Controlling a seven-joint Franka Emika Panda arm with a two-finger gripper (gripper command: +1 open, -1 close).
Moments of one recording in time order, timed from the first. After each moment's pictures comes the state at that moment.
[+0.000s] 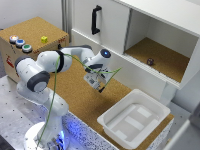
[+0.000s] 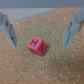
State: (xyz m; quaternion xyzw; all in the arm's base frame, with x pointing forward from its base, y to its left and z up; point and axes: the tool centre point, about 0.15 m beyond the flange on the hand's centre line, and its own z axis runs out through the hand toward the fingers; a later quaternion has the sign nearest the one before) arm 0.366 -0.014 0.281 -0.98 -0.03 -0.06 0.17
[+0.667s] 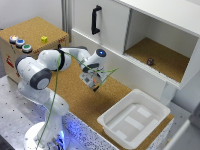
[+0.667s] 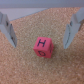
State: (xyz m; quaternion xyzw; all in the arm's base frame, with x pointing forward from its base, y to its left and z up) arm 0.386 0.029 0.272 -0.99 0.07 -0.06 0.11
